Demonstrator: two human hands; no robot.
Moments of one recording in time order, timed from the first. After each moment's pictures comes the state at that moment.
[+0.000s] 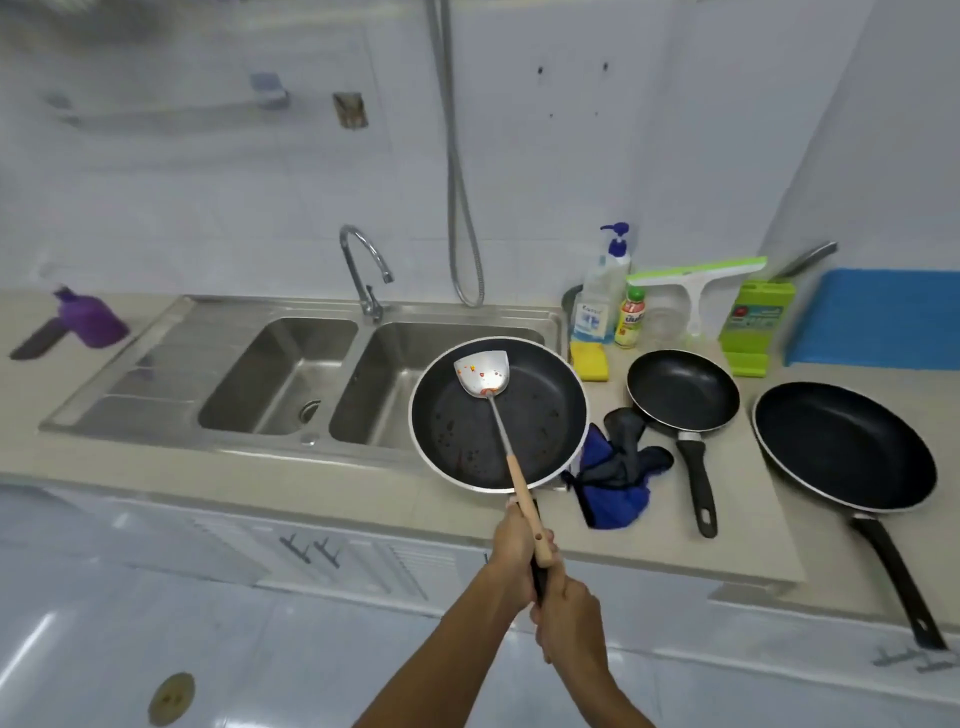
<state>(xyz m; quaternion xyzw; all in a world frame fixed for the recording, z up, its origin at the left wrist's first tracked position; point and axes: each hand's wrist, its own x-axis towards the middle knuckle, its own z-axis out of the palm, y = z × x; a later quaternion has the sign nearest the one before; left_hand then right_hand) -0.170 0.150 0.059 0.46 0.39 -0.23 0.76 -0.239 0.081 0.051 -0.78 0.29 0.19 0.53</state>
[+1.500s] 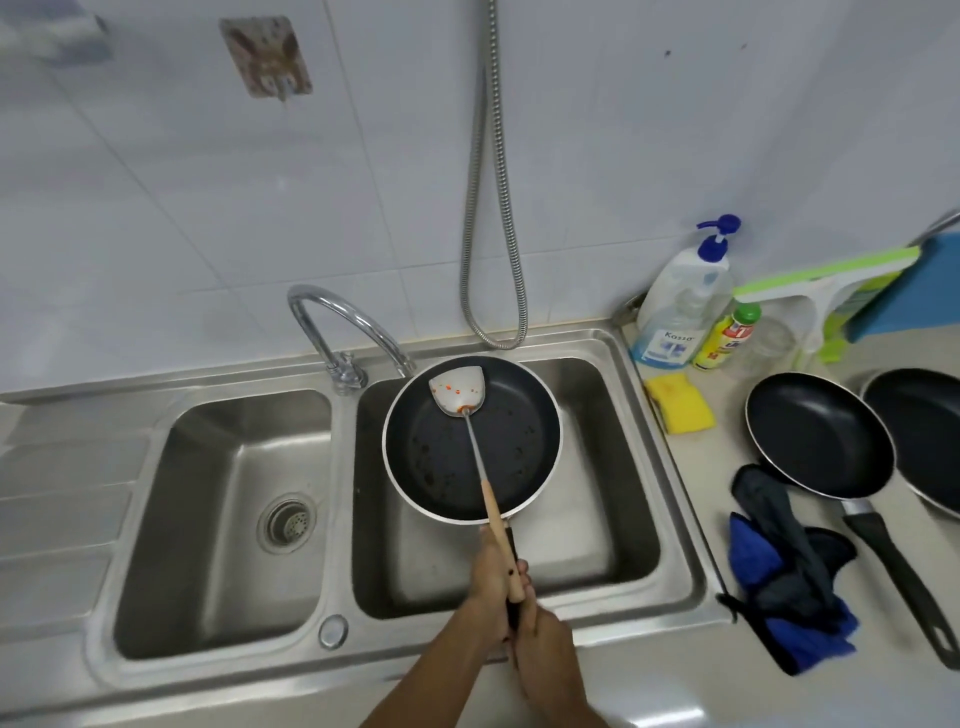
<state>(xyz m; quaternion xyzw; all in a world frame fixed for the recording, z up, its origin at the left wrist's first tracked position) 0.094 0.373 -0.012 0.48 0.45 -0.35 0.67 0.008 0.324 -0.011 -0.79 0.33 0.24 0.45</state>
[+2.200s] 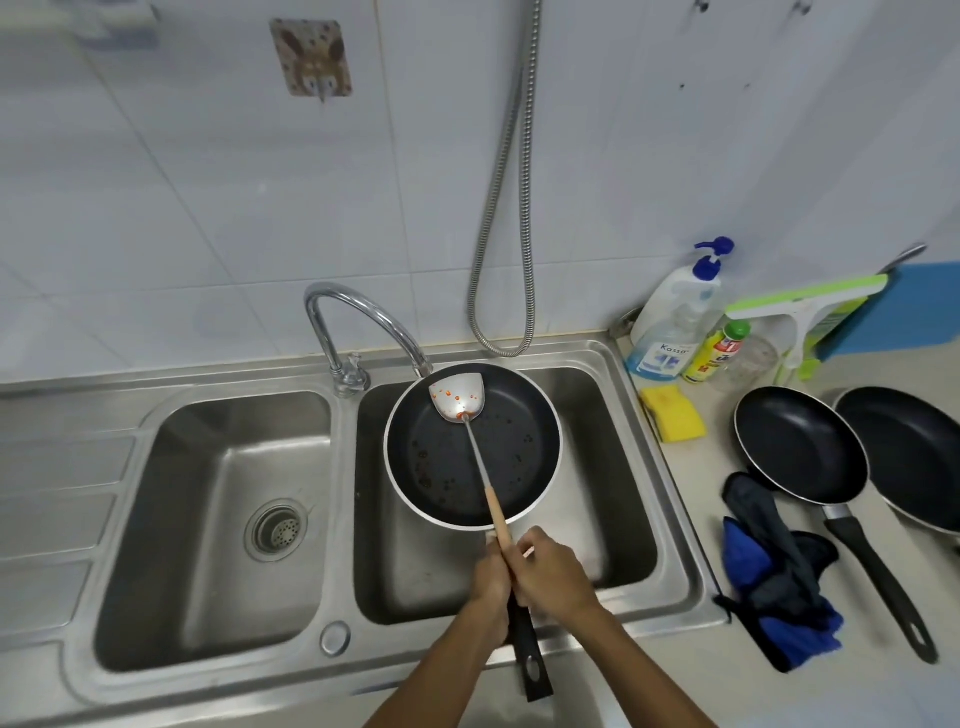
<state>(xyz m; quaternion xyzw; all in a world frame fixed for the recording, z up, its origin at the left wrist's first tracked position) 0.089 0.385 -0.034 0.49 0.40 -0.35 0.69 0.077 0.304 0.015 -0.89 0.20 0.24 0.34</state>
